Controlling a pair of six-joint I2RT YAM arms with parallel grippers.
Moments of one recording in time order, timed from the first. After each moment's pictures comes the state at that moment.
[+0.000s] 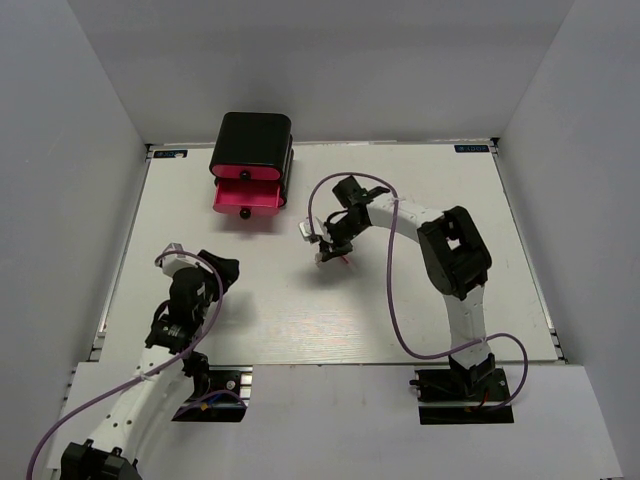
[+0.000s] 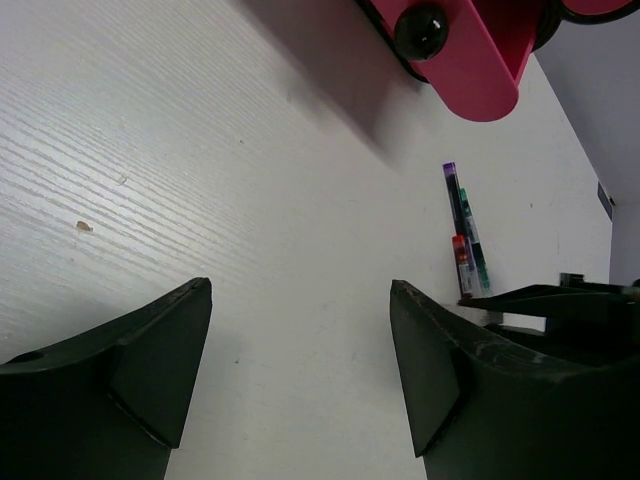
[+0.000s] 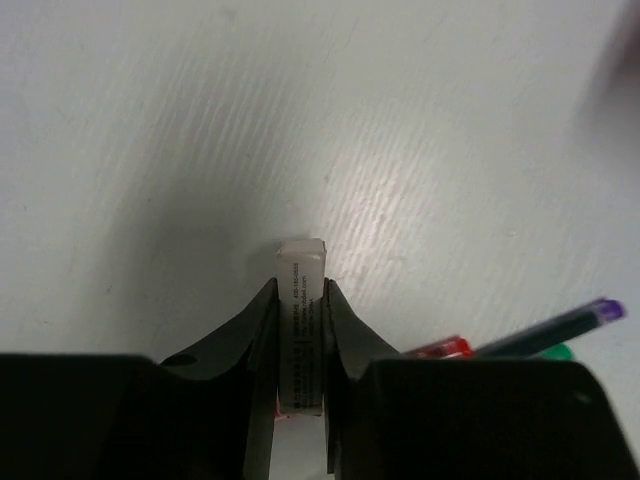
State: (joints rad) left arm -0.24 0.52 0.24 -0.16 -0.21 -0.90; right arm 0.61 2.10 1.52 -0.70 -0.77 -1.33
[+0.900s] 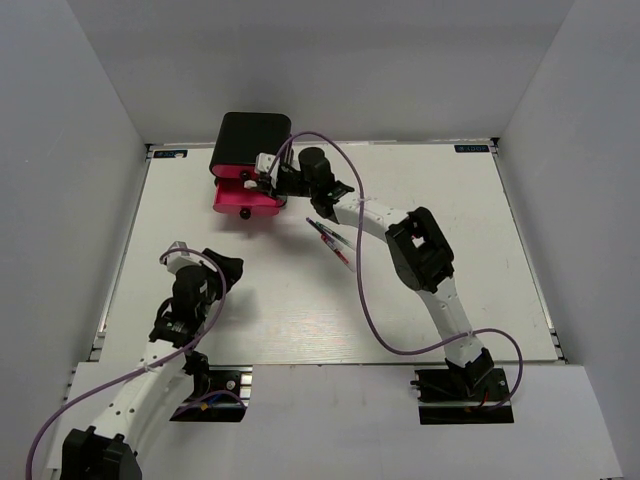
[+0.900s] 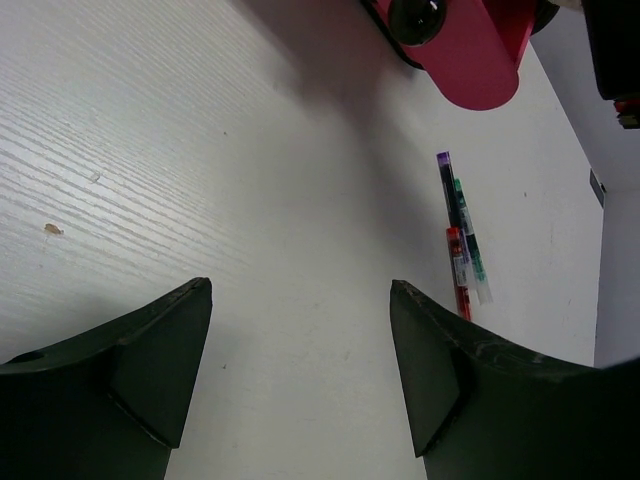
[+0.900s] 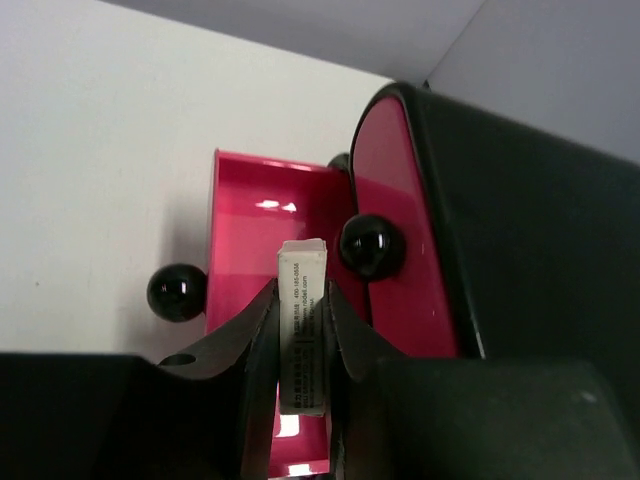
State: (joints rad) left arm -0.24 0.59 0.22 -0.07 -0.17 -0.91; right arm 0.73 2.32 1.86 0.34 -0.66 -0.52
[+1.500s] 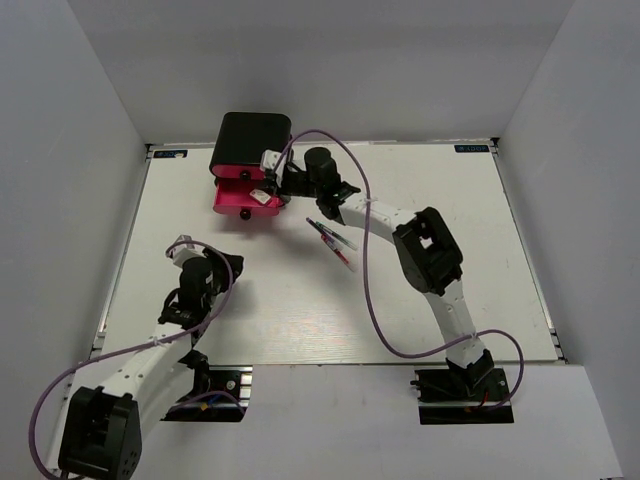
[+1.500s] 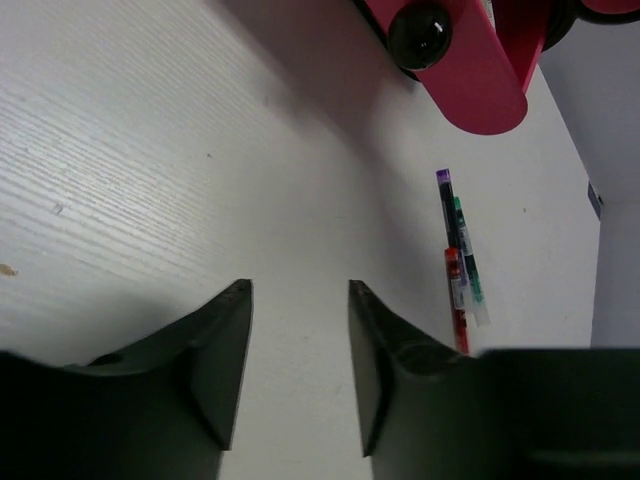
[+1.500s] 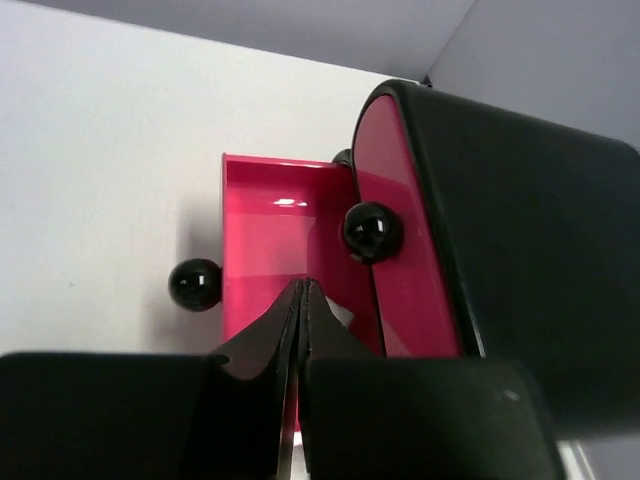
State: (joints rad) left arm -0.24 0.81 0.22 0.14 -0.17 -0.93; right arm 0.72 2.28 1.79 0.37 -0.64 -0.46
